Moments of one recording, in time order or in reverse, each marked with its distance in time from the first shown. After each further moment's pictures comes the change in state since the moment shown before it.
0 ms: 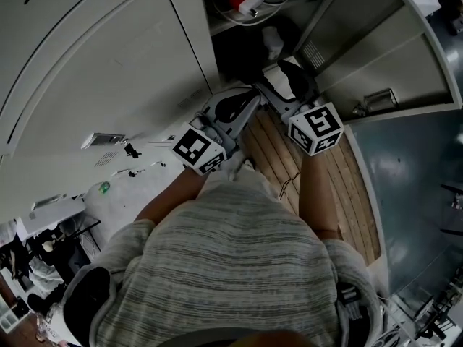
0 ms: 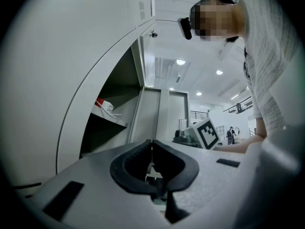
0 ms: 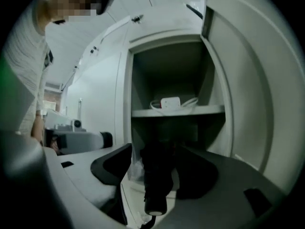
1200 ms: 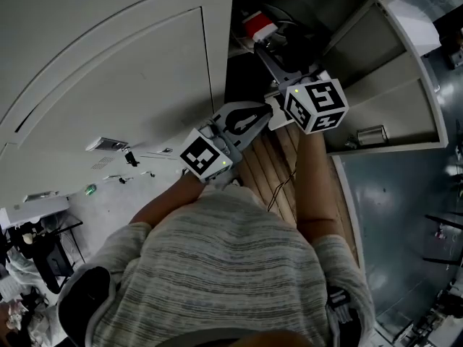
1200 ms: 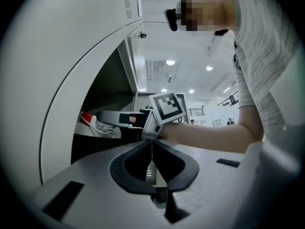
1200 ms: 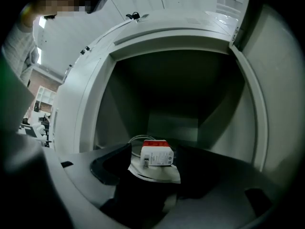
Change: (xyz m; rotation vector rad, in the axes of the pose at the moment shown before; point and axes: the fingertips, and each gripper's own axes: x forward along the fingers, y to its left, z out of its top) left arm 0.026 0.000 0.037 0.141 -0.069 -0.040; right arm 0.067 -0.040 0.121 -0.147 -0.113 -0.035
